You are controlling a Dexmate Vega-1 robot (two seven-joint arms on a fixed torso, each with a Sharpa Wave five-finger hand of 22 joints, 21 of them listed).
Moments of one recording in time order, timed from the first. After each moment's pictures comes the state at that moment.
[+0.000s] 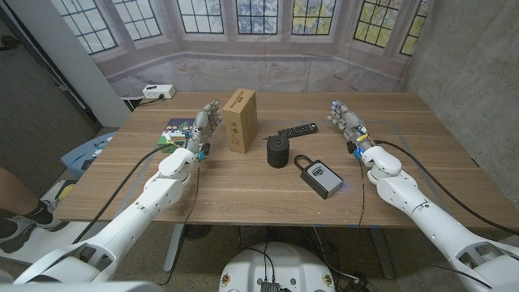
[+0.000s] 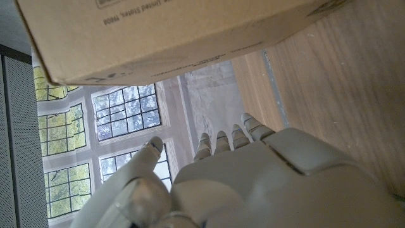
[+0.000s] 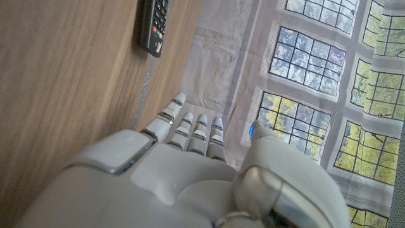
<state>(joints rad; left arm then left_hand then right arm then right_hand) 0.85 0.51 0.38 -1.32 -0.64 -0.29 -0.02 0.15 0.14 0.63 0.12 0.17 -0.02 -0.04 0.19 0.17 -0.07 0.03 0.21 0.19 -0.06 0.06 0.18 0.17 0.05 0.02 0.19 0.17 -0.85 -0.51 -0.37 -1.29 0.65 0.30 0.04 0.51 0.17 0.27 0.06 0.18 0.20 -0.07 0.19 0.18 0.17 -0.05 0.19 0.19 0.08 -0.04 0.20 0.22 0.32 -0.04 0.18 0.17</state>
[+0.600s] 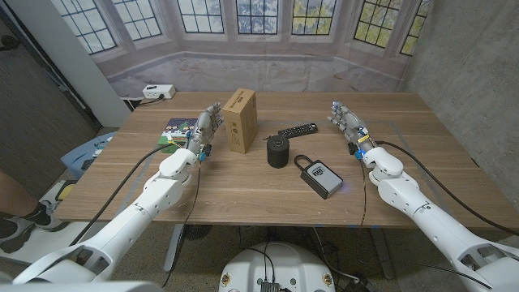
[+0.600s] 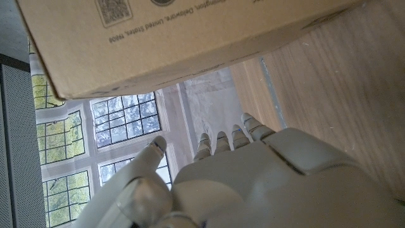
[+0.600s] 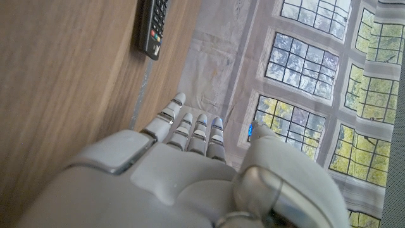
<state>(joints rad) 0.86 0.53 0.39 -1.36 -0.62 -0.26 -0.01 0.16 0.15 0.64 0.11 0.17 -0.03 -0.04 0.18 0.17 -0.07 0.03 0.21 0.19 -0.06 0.06 0.18 0.17 0.05 0.02 0.19 0.17 -0.86 -0.53 -0.37 -1.32 0.64 0.31 0.05 0.51 0.18 0.27 0.06 0.18 0.19 -0.07 0.19 0.18 0.17 -0.05 0.19 0.19 0.08 -0.04 0.20 0.22 0.32 -0.04 0.18 0.17</state>
